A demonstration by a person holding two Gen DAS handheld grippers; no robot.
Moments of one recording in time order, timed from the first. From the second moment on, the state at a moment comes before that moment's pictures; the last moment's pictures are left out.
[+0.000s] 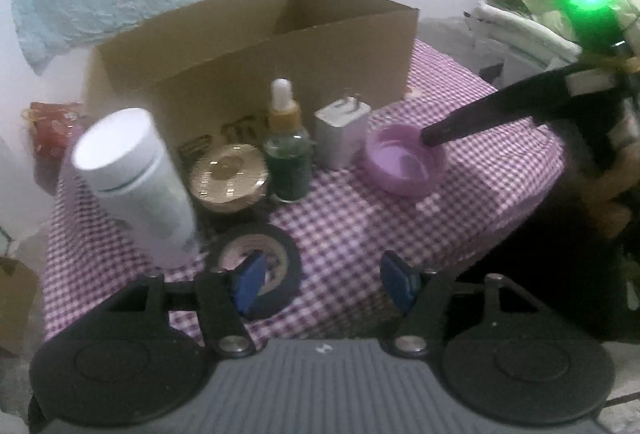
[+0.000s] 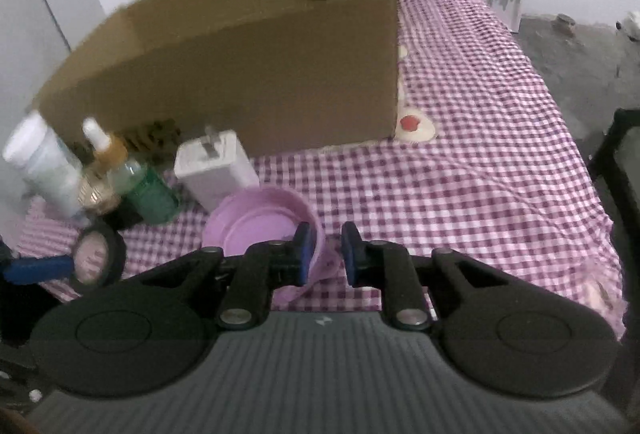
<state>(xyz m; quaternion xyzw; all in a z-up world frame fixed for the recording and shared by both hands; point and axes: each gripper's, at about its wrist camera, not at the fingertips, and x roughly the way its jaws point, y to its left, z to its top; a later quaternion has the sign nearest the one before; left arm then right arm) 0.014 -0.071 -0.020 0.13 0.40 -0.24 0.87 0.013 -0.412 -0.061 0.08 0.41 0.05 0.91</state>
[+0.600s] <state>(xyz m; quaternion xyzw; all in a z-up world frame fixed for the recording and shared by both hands) 0.033 -0.044 -0.045 0.11 0.44 -0.20 0.87 -0.001 -0.315 -0.042 0.11 0.43 0.23 0.87</state>
